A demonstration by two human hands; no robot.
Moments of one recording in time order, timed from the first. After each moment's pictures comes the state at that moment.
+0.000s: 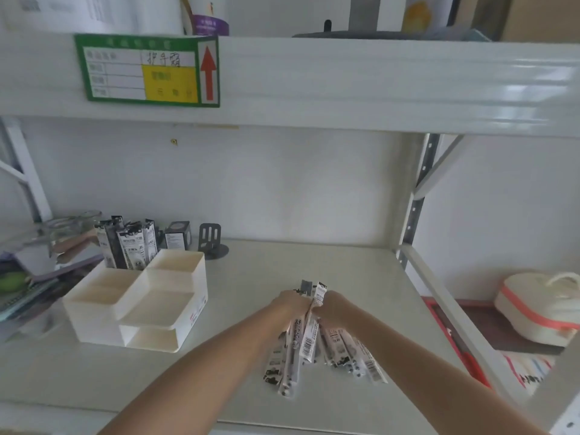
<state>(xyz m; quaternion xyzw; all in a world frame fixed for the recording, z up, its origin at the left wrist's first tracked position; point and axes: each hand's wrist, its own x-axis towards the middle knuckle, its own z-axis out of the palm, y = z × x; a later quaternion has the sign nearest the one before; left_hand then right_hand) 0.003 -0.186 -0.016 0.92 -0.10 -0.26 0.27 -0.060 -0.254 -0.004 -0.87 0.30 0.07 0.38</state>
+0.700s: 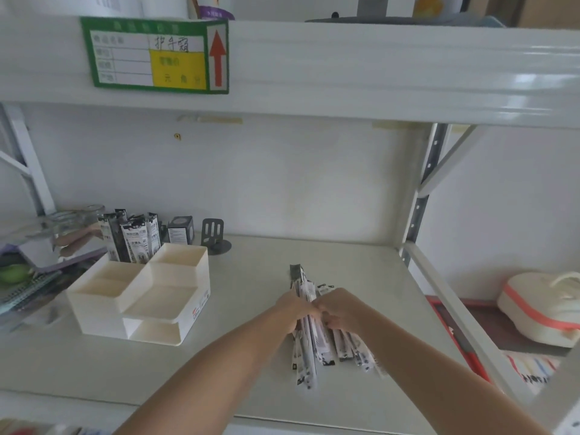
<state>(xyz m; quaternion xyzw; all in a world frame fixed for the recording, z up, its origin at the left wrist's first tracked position) 0.002 -0.182 -0.034 0.83 -0.06 -0.31 0.46 -0.063 -0.257 -0.007 -0.91 0.25 0.02 0.32</state>
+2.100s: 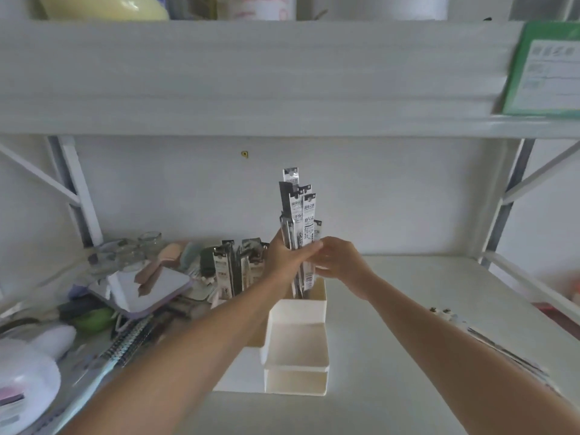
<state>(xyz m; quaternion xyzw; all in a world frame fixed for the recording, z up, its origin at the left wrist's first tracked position) 0.178 0.001 0.039 0.66 -0.26 -0.06 0.71 0.109 -0.093 0.054 -0.77 0.12 -0.17 0.60</state>
